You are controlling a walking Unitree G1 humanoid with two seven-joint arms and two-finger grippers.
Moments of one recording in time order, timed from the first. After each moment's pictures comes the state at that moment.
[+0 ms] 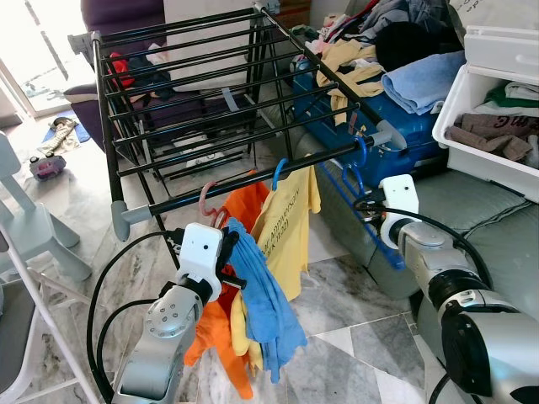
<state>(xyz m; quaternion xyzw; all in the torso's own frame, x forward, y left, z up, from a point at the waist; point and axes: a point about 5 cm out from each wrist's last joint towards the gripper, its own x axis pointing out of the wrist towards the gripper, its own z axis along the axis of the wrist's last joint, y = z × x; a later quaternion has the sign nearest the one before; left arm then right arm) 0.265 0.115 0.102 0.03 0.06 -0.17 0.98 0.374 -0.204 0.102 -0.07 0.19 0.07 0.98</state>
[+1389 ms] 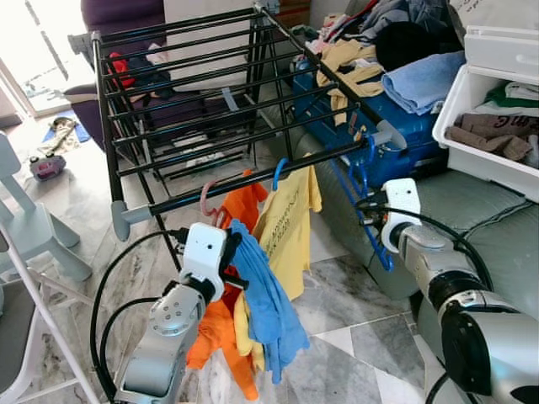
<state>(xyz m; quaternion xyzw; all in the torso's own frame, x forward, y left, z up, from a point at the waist) 0.267 0.112 0.100 0.03 0.06 -0.18 0.98 0.374 -0.205 0.102 -0.04 0.19 0.06 0.98</state>
